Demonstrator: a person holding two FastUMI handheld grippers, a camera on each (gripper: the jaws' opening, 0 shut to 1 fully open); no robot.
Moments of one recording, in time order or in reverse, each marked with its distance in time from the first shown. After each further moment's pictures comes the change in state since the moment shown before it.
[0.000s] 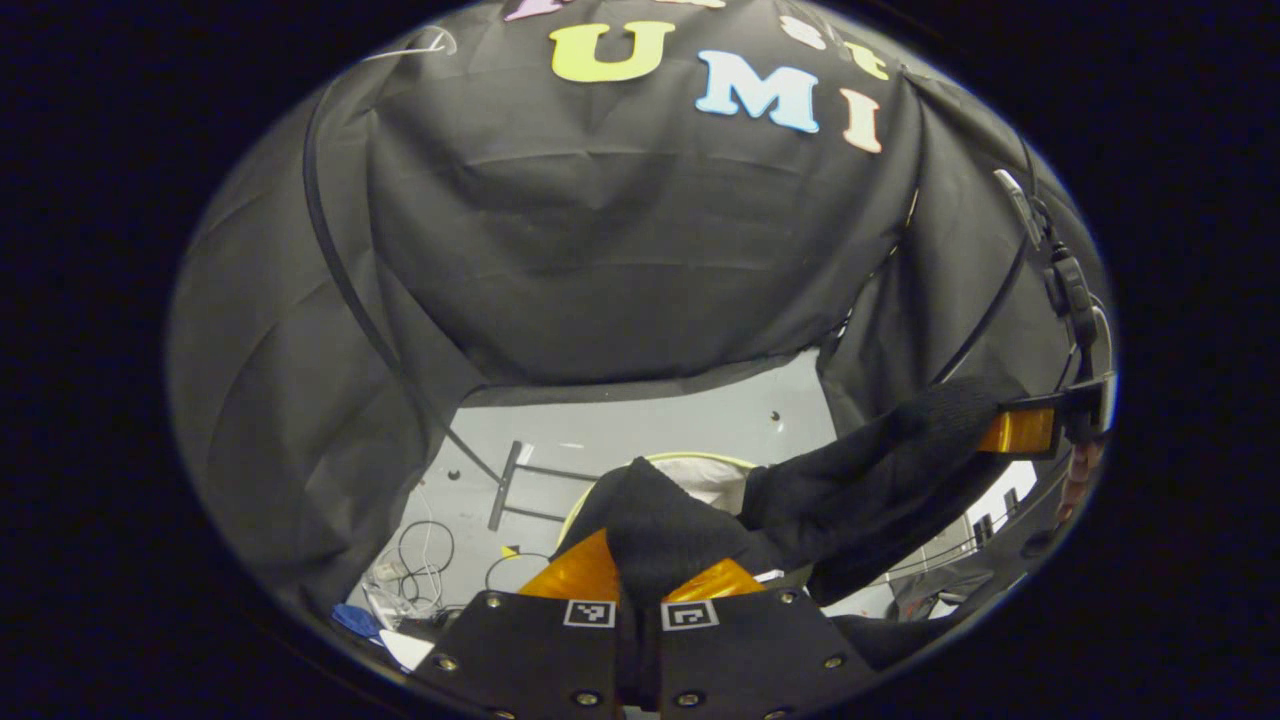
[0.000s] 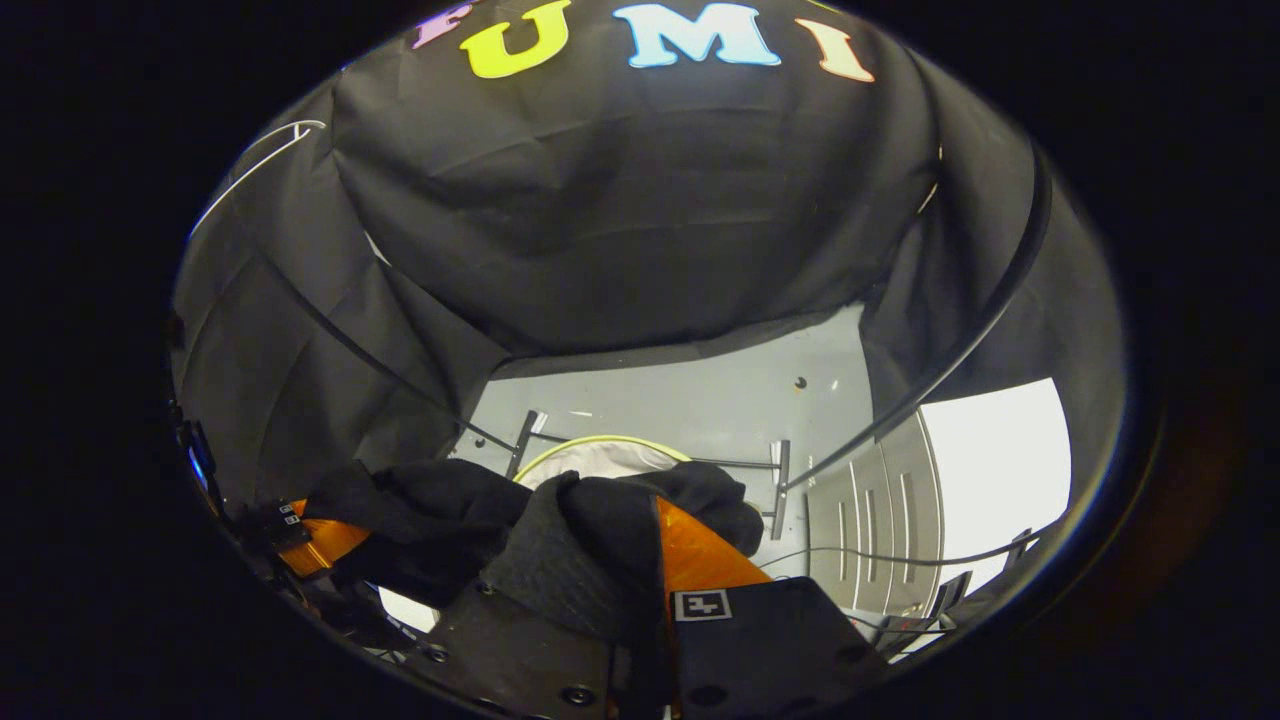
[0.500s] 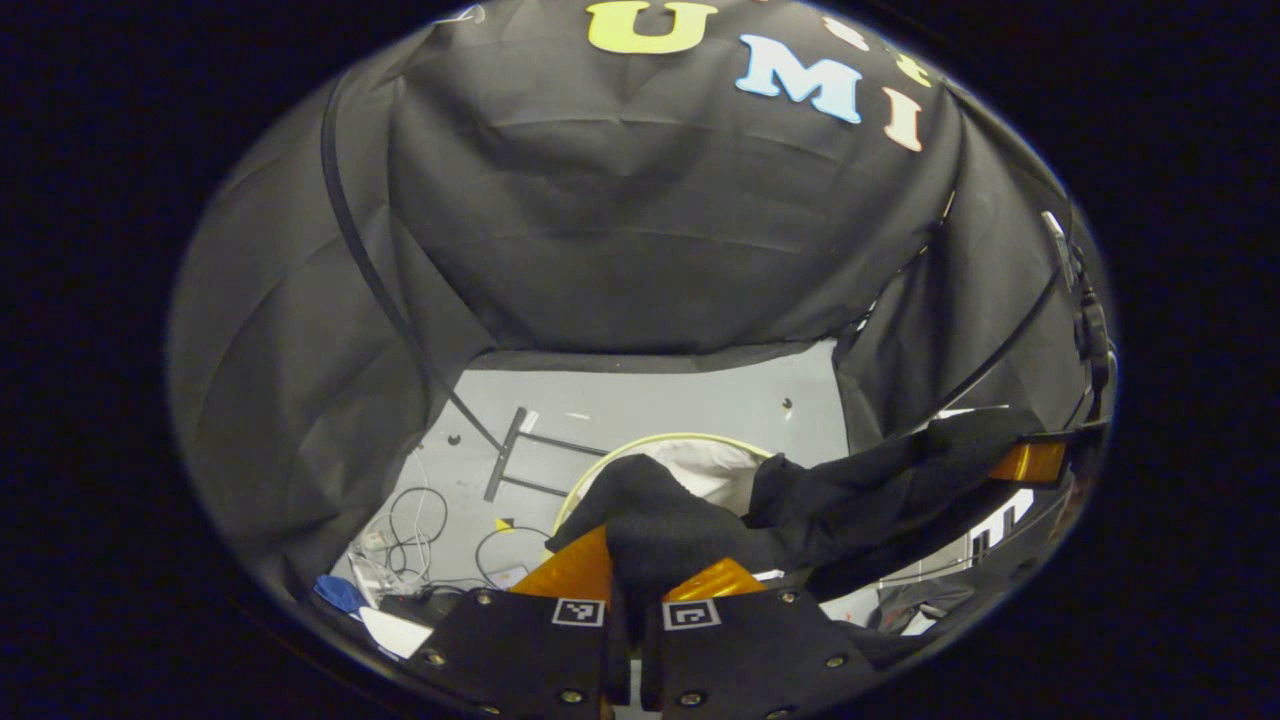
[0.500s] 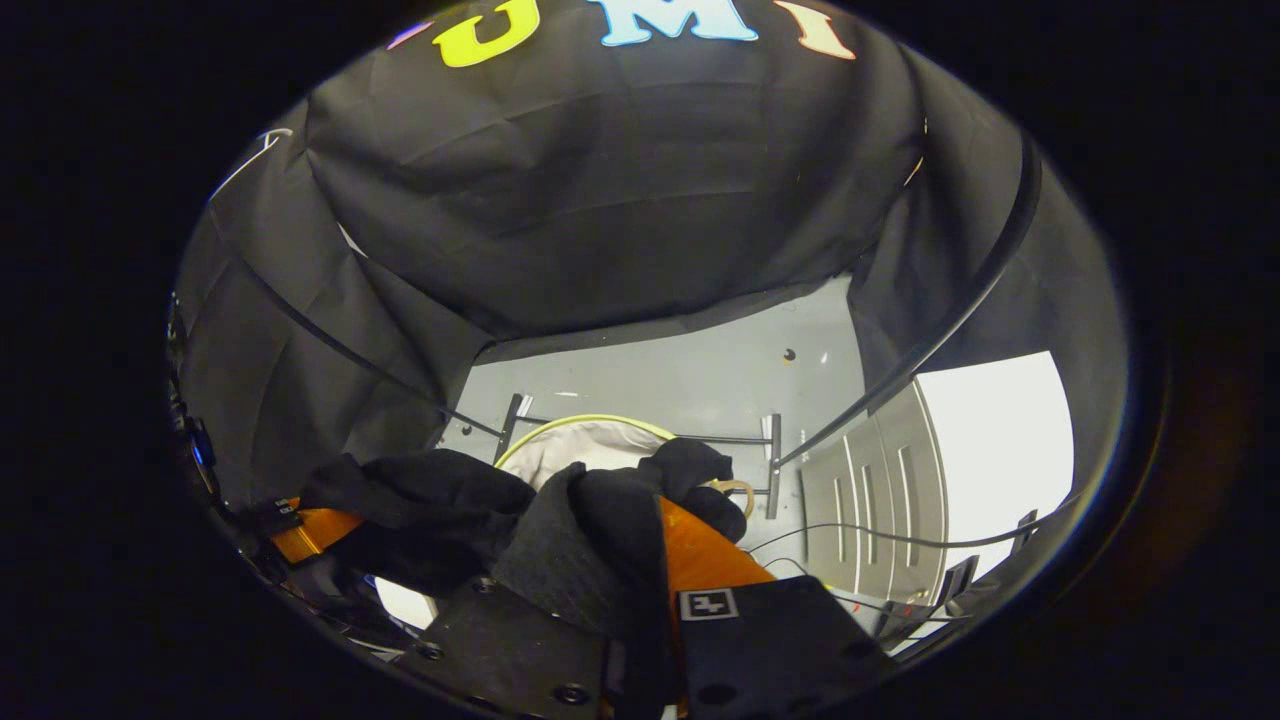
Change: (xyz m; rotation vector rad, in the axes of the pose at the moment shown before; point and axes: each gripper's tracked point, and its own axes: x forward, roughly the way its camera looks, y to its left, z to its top) left arm 0.023 0.007 -0.018 -0.103 0.079 0.005; right arm 0.013 -0.008 -0.015 0.046 0.059 -0.002
